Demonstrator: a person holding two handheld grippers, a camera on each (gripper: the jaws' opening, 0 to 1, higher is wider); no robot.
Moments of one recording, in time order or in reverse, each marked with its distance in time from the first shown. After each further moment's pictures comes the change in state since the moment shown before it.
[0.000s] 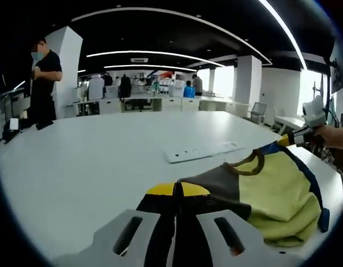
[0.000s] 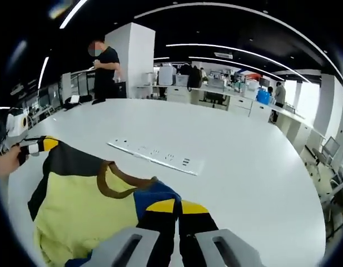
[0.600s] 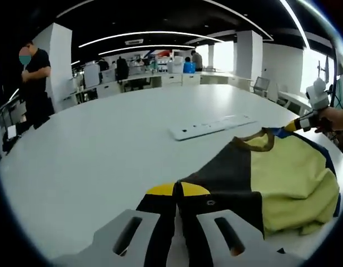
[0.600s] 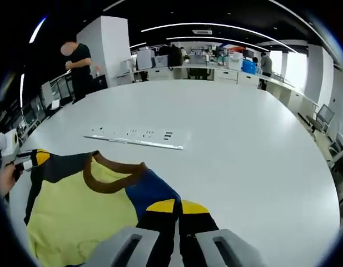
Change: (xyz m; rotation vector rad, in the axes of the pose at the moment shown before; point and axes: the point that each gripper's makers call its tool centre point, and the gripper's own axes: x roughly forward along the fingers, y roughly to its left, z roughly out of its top) left arm 0.027 0.012 -0.033 0.088 0.175 0.020; right arm 0.030 -0.019 -0.036 0.163 0.135 -0.047
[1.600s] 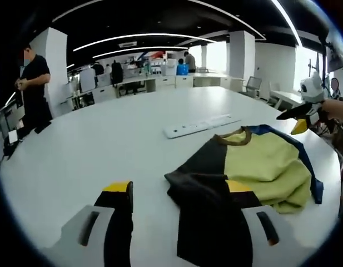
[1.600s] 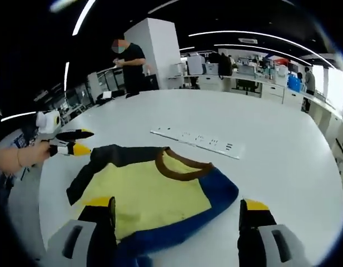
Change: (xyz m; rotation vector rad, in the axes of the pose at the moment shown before) left arm -0.084 -0.011 0.000 0.018 -0.017 -0.062; right arm -0.094 0.089 -0.007 -0.209 -0.040 0.376
